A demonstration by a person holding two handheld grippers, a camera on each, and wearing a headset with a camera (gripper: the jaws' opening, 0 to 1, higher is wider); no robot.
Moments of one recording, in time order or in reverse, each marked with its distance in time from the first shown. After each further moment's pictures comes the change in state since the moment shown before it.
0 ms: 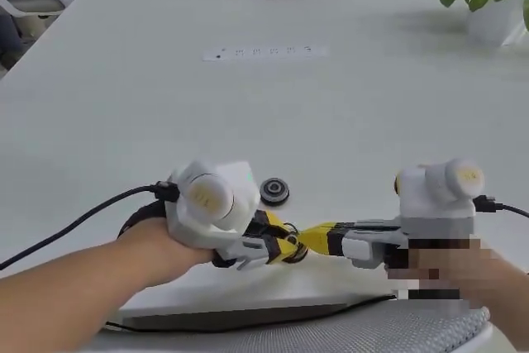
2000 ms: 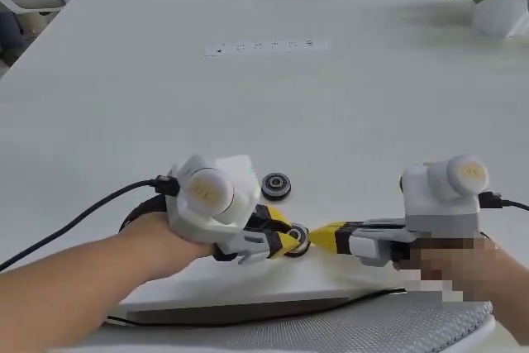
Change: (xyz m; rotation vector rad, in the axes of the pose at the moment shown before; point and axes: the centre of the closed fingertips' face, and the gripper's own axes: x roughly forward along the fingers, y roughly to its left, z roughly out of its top) left arm 0.000 0.000 -0.001 0.000 0.001 -0.002; right arm -0.005 -0.018 -0.010 0.033 0.031 -0.064
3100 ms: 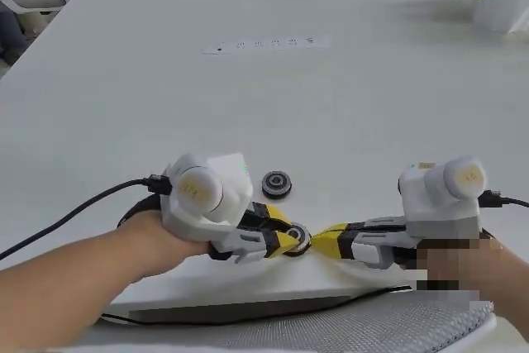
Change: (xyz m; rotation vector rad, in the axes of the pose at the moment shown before) left arm -0.001 -0.001 0.000 0.000 -0.033 -0.031; right arm -0.001 -0.004 -0.006 -0.094 0.029 0.004
